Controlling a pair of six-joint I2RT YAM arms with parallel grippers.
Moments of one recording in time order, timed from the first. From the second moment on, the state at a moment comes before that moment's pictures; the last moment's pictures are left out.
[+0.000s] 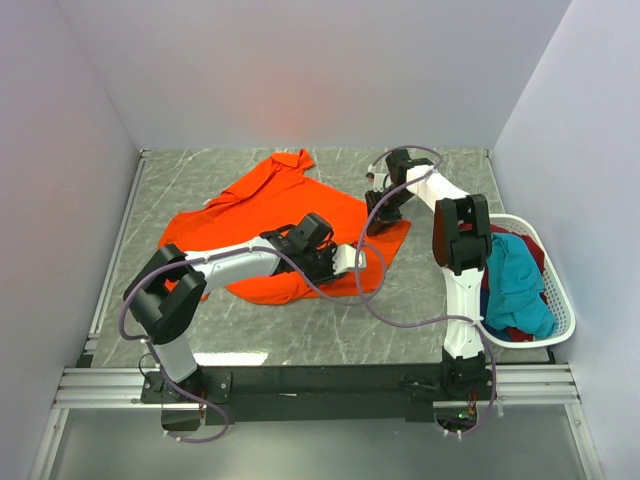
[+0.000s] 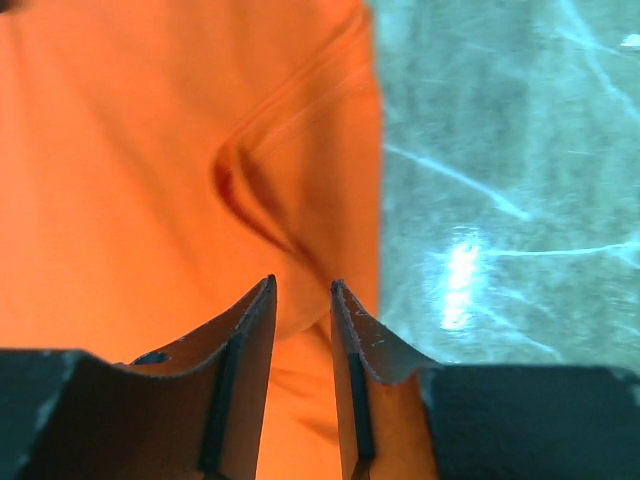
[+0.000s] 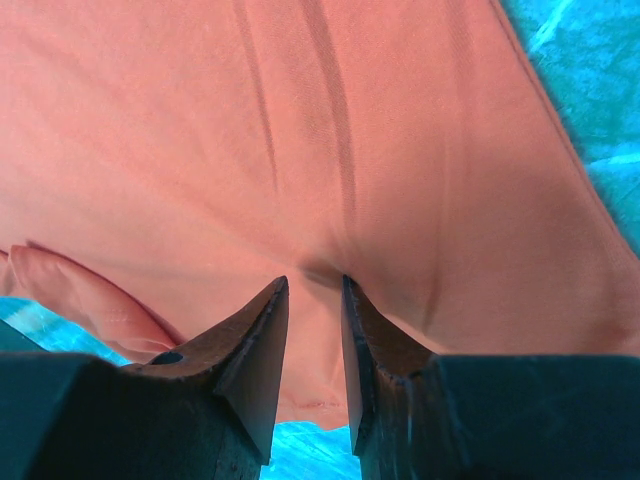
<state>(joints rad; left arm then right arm) -0.82 1.73 1.13 -0.31 0.34 0.61 0.19 2.28 1.82 -0.94 -0.44 -0.06</state>
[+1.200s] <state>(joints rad) -0.84 1.74 1.14 -0.41 0.37 0.58 0.18 2.28 1.82 -0.94 -0.44 -0.06</state>
